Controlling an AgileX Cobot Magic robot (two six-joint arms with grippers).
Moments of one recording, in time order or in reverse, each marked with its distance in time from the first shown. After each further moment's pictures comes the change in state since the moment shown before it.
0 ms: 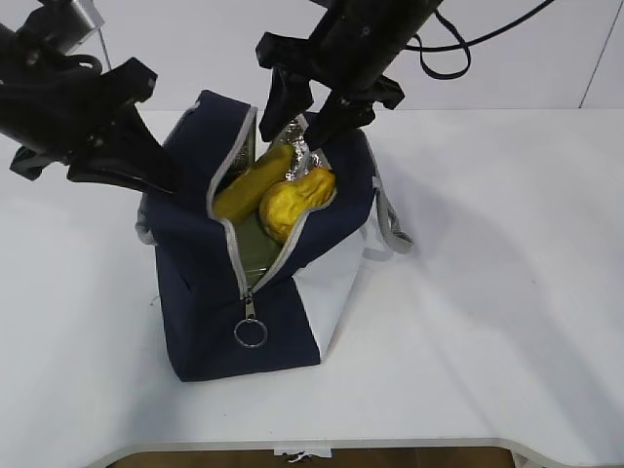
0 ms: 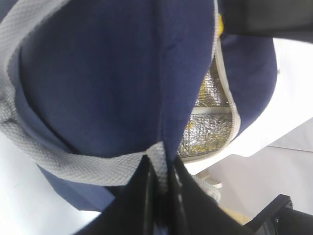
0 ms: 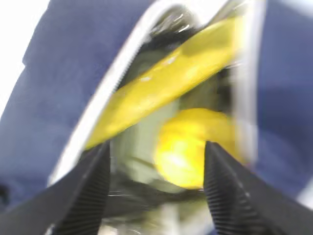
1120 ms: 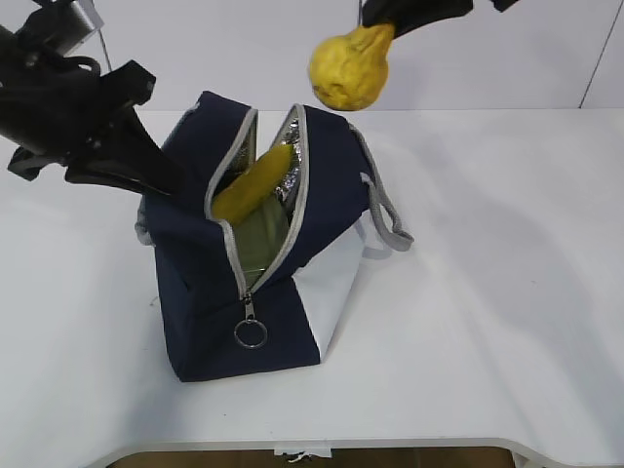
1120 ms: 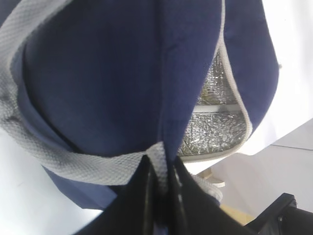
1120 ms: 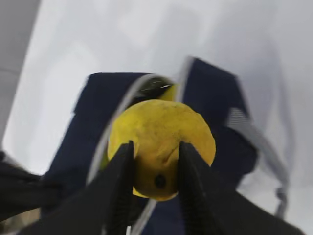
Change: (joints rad) left arm 0.000 0.000 0.000 0.010 0.002 0.000; right arm -0.184 -0.174 0.000 0.067 0.003 -0.006
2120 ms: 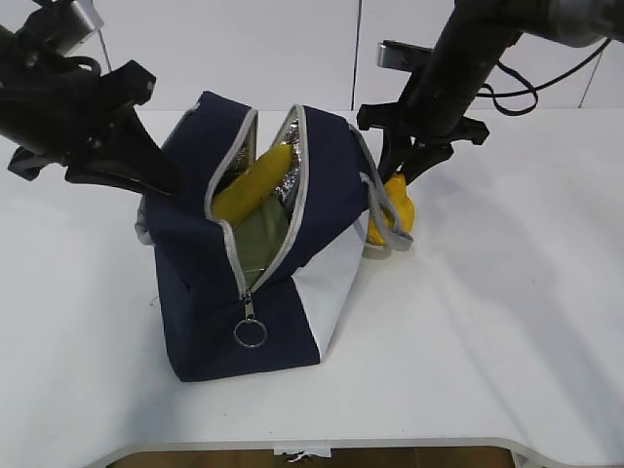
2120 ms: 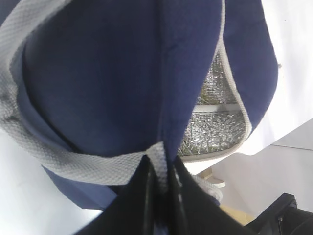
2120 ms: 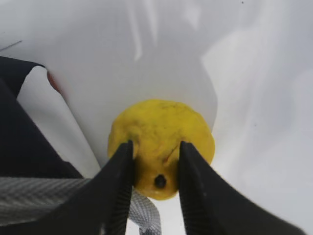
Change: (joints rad) left arm 0.000 0.000 0.000 0.000 -0.002 0.000; right arm 0.018 0.317 0.000 -0.318 -0.013 0.081
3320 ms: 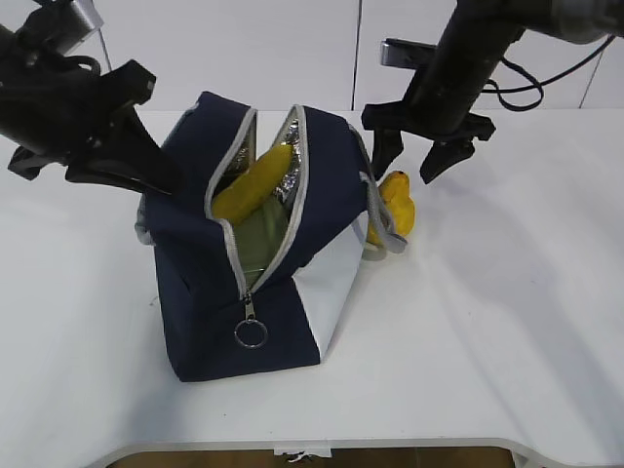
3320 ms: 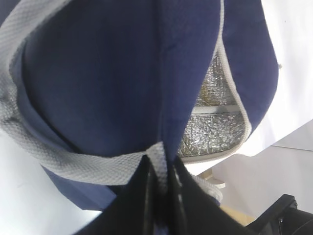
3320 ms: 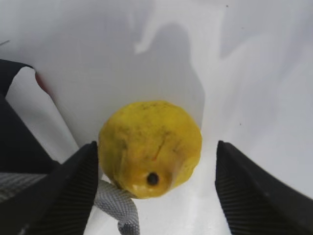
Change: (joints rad) left arm 0.000 0.000 0.000 0.000 -0.002 0.000; right arm 0.000 -0.006 0.000 -0.031 0.004 0.000
